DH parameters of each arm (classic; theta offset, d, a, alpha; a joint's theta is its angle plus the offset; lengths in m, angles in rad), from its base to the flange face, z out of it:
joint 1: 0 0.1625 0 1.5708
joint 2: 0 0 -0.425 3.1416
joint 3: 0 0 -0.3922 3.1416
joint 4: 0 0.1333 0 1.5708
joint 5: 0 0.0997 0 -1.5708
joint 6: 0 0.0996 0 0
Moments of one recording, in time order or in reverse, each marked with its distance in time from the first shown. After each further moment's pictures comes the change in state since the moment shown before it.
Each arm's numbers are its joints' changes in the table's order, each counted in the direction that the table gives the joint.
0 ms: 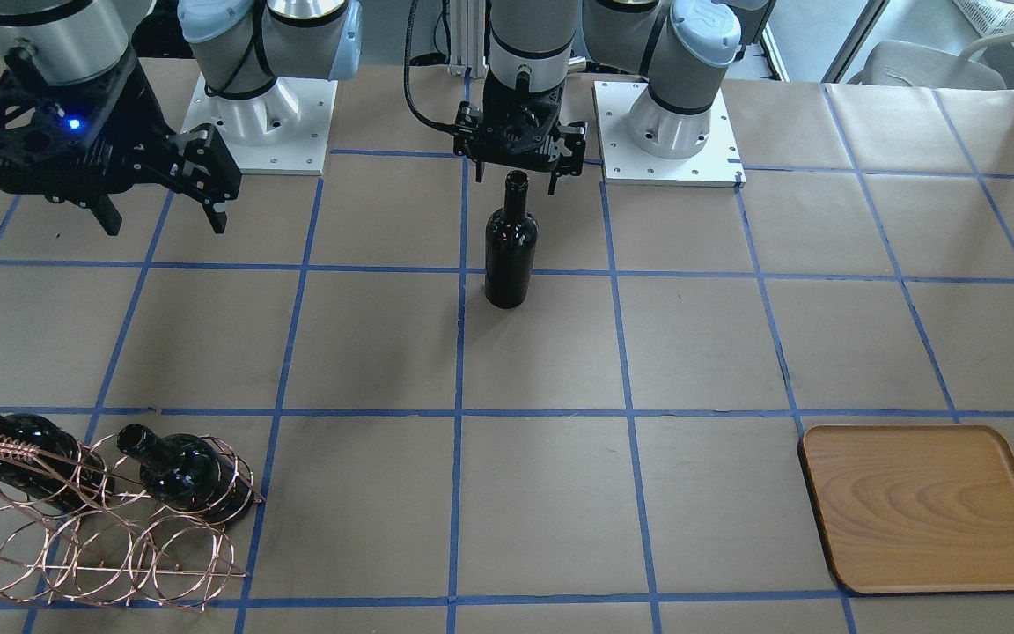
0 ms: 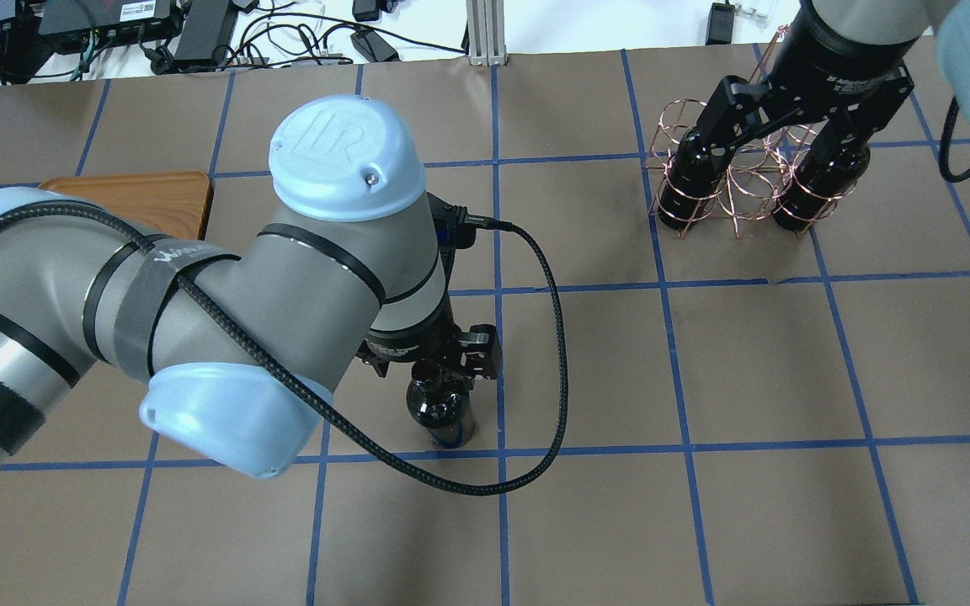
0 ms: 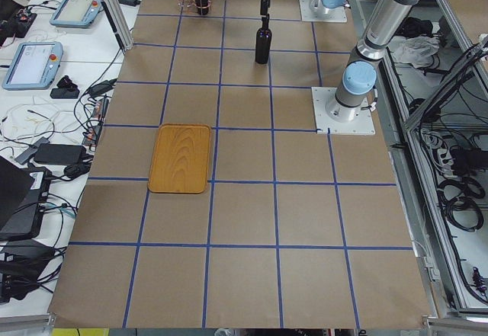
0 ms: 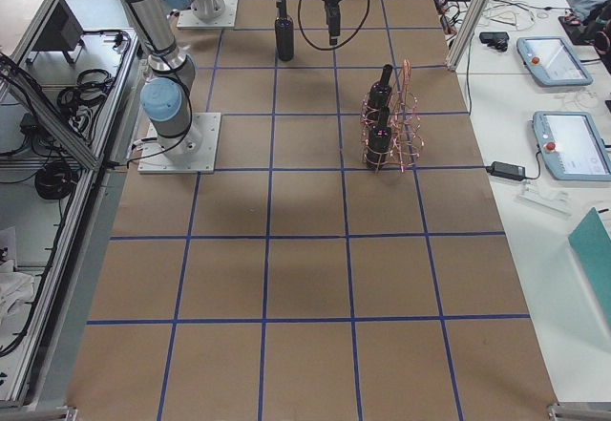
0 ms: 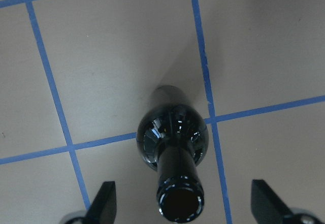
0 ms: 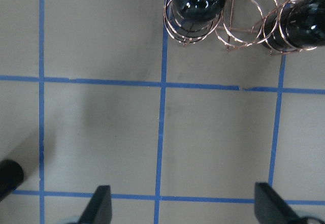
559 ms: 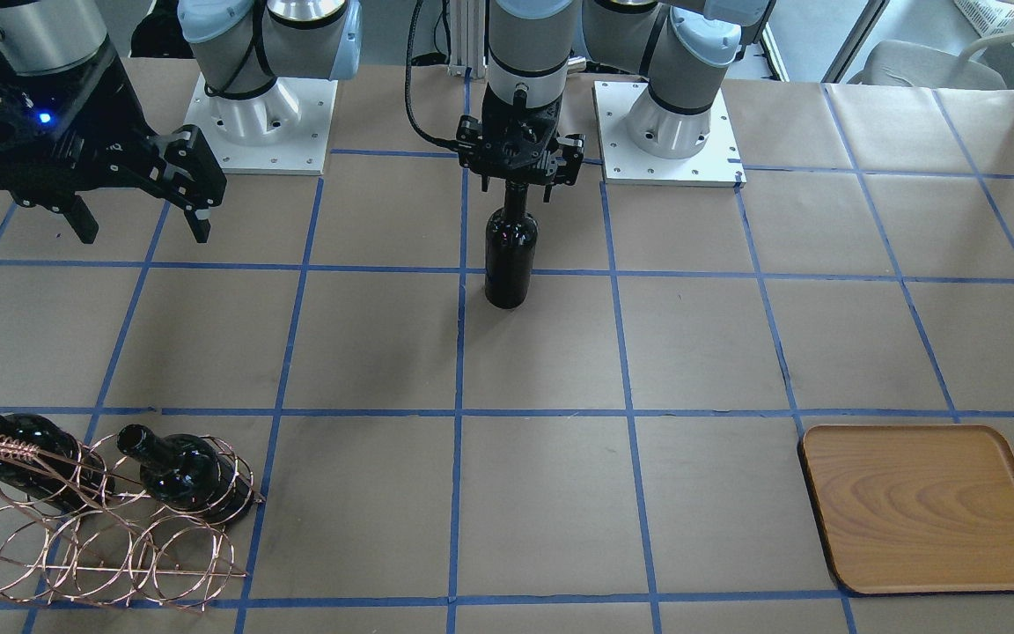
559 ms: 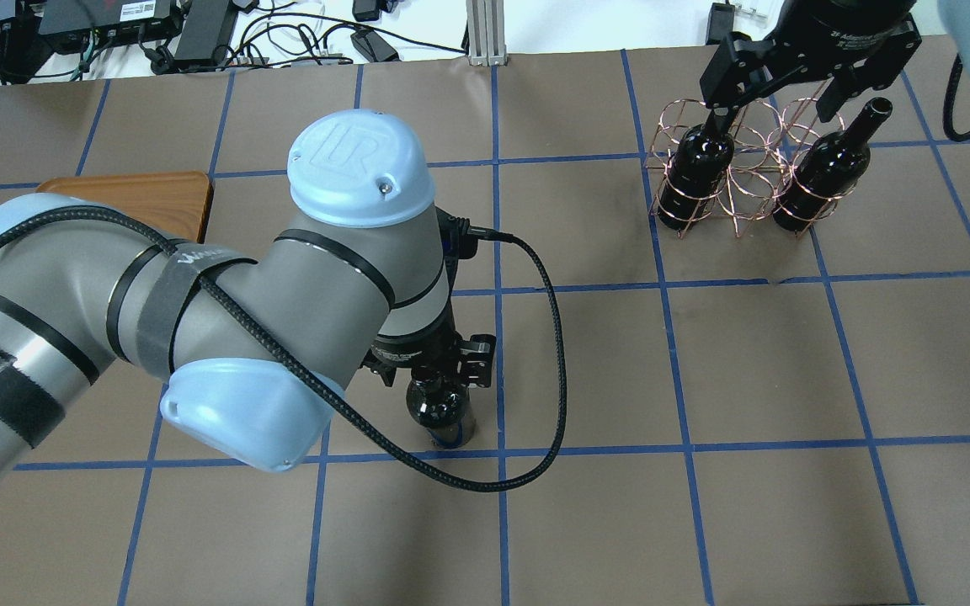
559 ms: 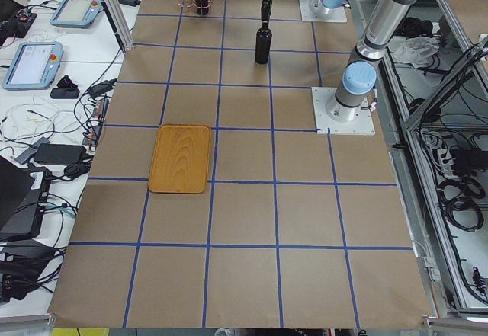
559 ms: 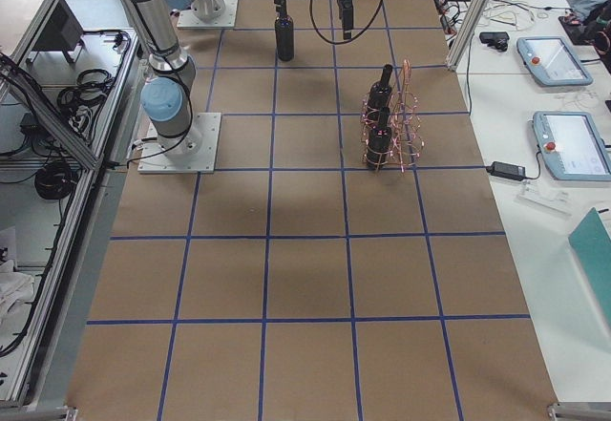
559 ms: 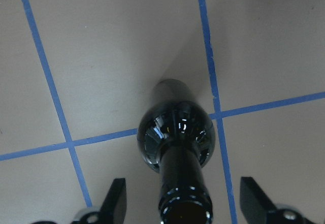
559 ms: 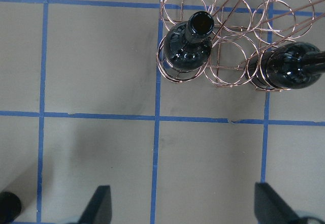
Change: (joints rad) left arm -0.001 -0.020 0.009 -0.004 0.004 0.003; right arm 0.005 0.011 0.047 -0.011 -0.017 0.002
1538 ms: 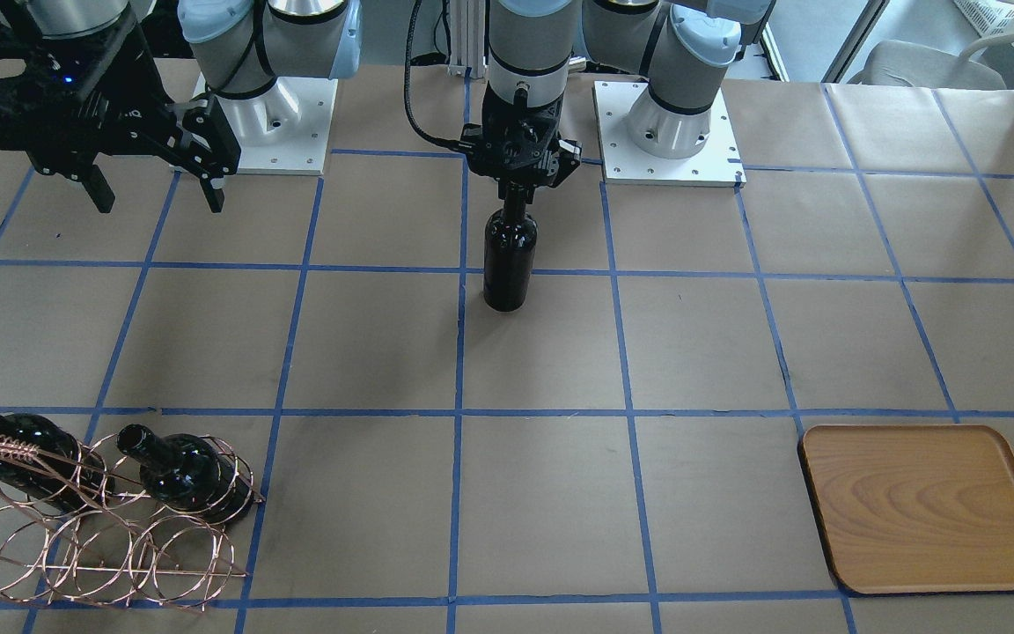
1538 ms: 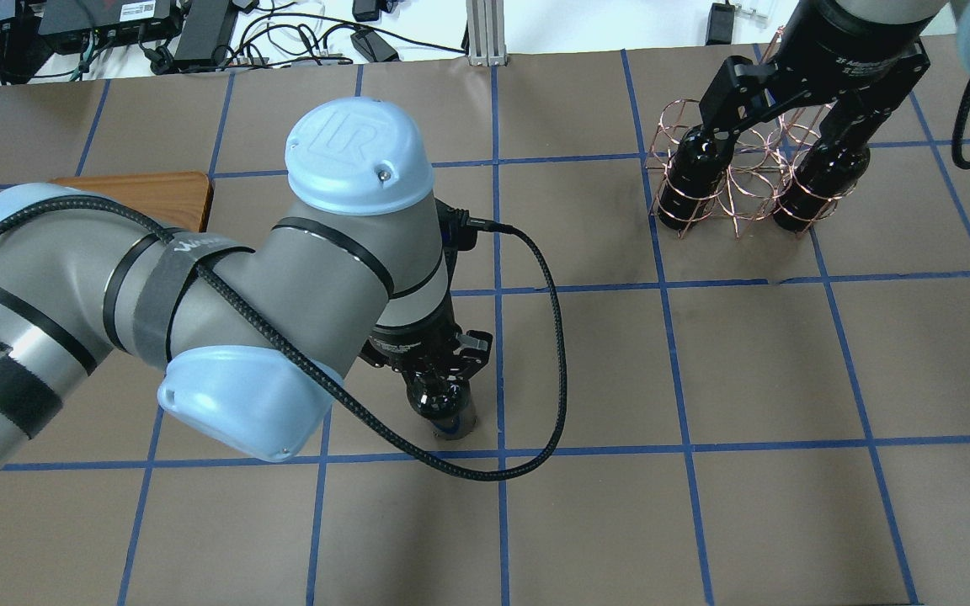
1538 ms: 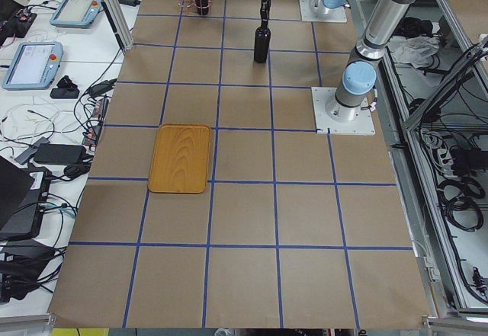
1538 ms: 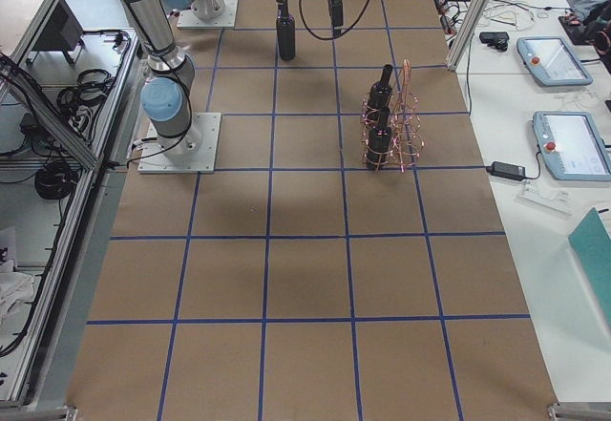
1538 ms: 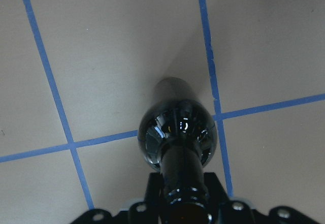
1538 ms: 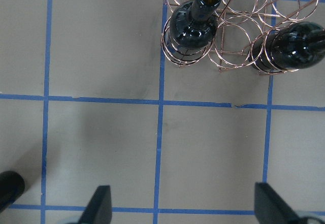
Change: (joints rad) left arm 0.008 -0.005 -0.032 -0.007 0.003 0.002; right arm 0.013 -0.061 -0.050 0.030 0.000 0.013
